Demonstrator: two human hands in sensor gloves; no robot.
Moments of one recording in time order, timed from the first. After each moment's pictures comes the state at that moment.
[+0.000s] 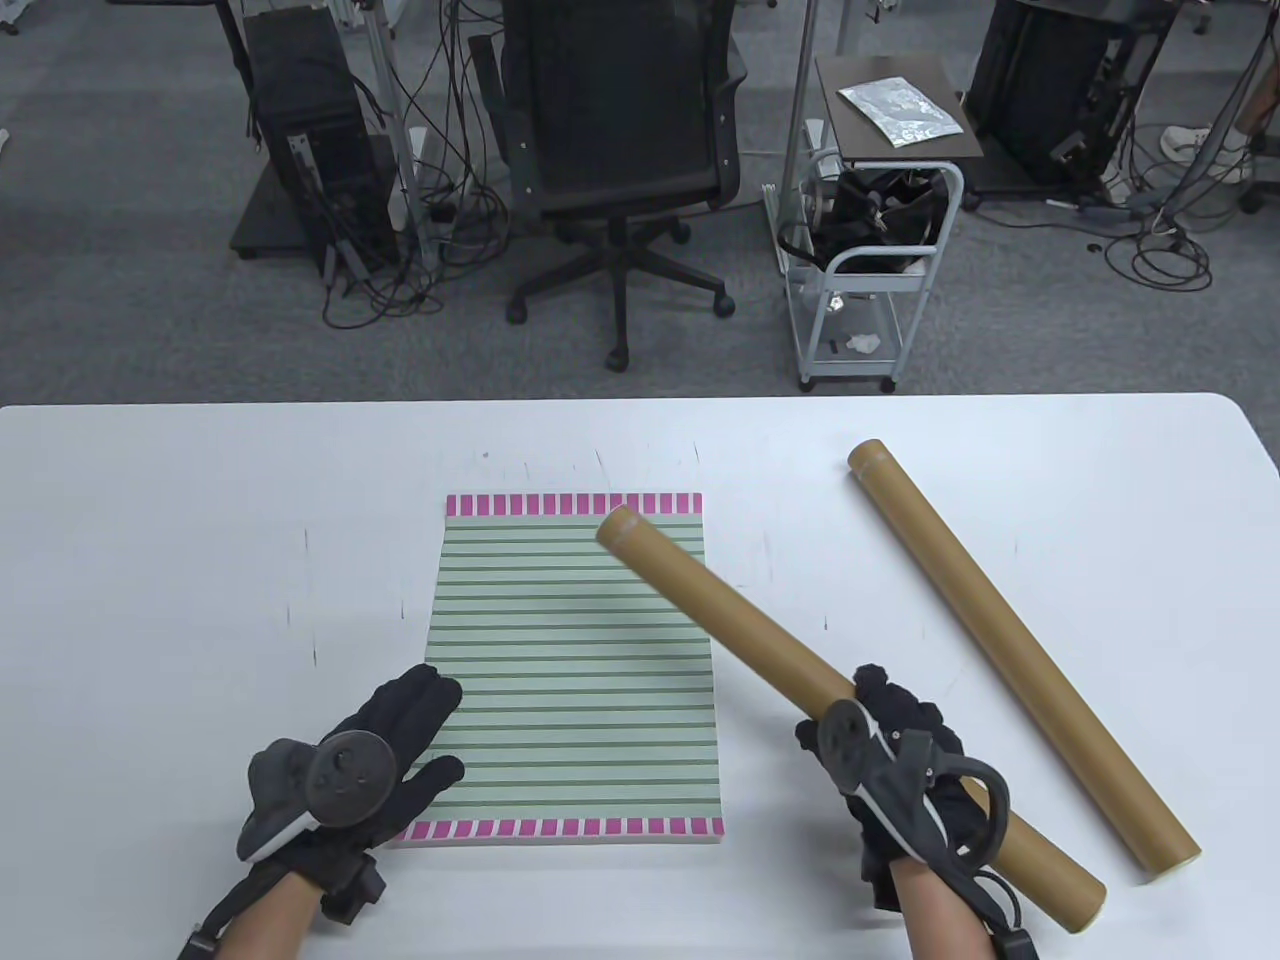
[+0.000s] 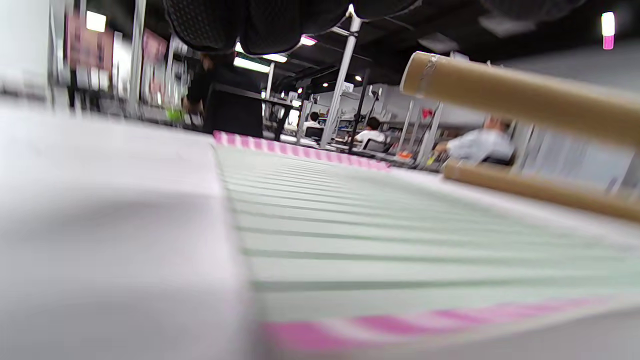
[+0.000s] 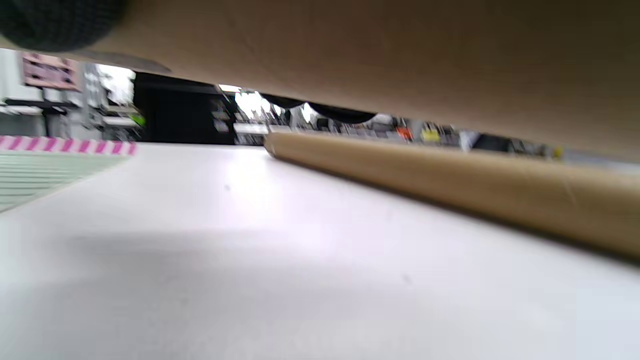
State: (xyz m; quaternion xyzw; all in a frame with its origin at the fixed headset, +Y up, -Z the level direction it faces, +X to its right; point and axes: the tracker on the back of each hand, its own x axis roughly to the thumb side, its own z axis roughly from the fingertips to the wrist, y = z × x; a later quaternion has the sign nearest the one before) left_hand -0.269 -0.735 -0.278 0.05 -0.14 0.03 0.99; right_hand 0.184 -0.712 -0.304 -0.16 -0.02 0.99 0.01
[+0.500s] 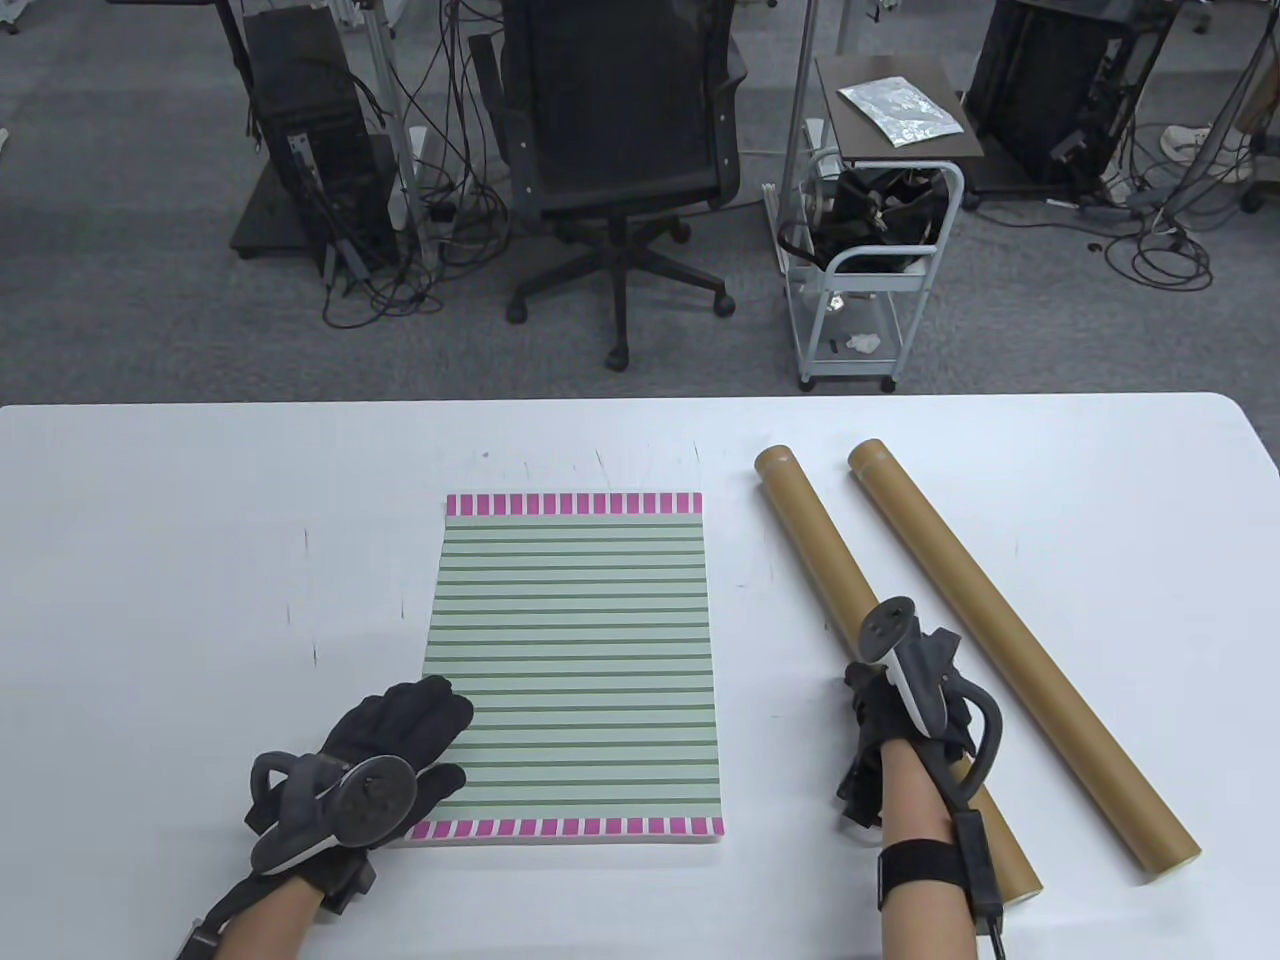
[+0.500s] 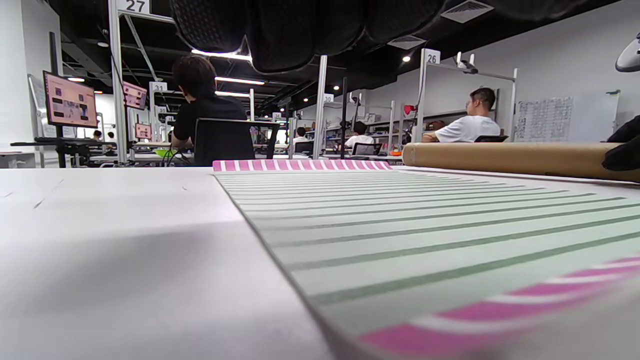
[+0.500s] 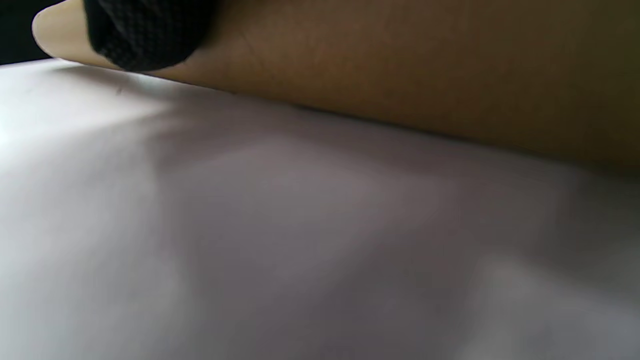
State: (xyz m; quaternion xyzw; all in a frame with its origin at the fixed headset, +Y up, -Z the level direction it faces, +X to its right) left_hand -0.266 -0.737 -0.278 0.07 -0.16 0.03 0.98; right_hand 0.209 -0.764 -0.382 -0.29 0.10 0.95 0.07
